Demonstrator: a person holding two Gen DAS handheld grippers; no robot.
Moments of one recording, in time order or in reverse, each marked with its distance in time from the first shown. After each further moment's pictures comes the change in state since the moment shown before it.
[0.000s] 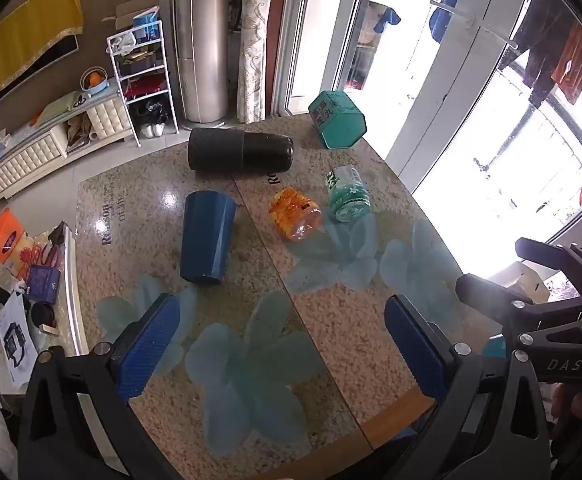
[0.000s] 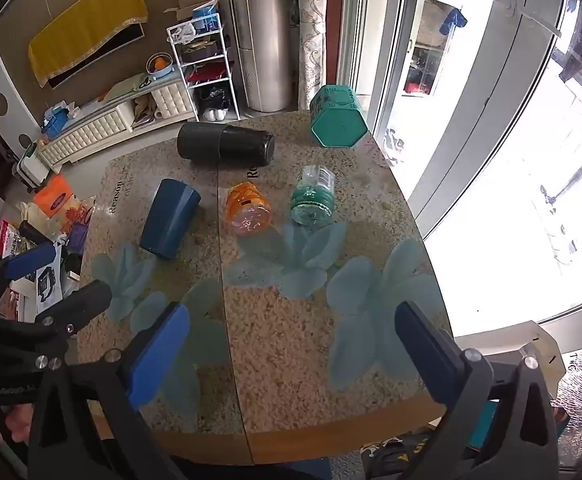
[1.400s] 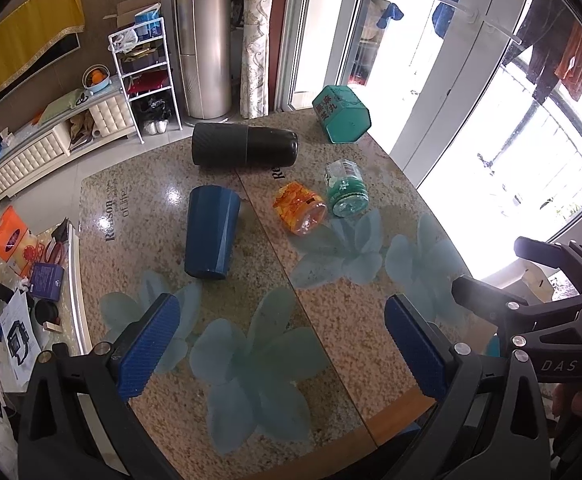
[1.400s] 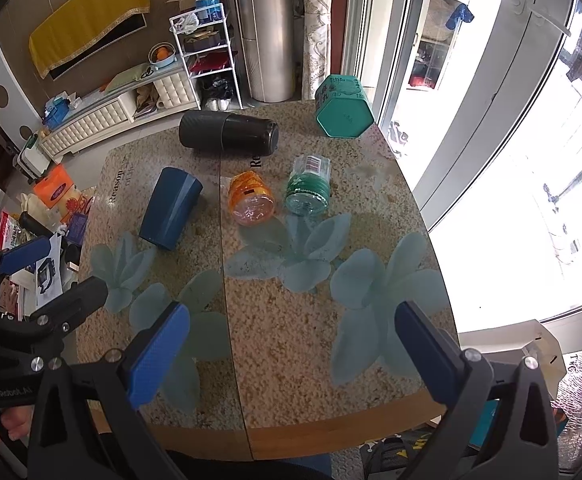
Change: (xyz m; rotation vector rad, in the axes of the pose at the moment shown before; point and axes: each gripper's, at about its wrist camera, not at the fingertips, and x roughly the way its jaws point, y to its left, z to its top) left arm 0.001 0.000 -0.005 0.014 -0.001 0.014; right arm 0.006 0.003 -0.003 -0.020 0.032 -0.008
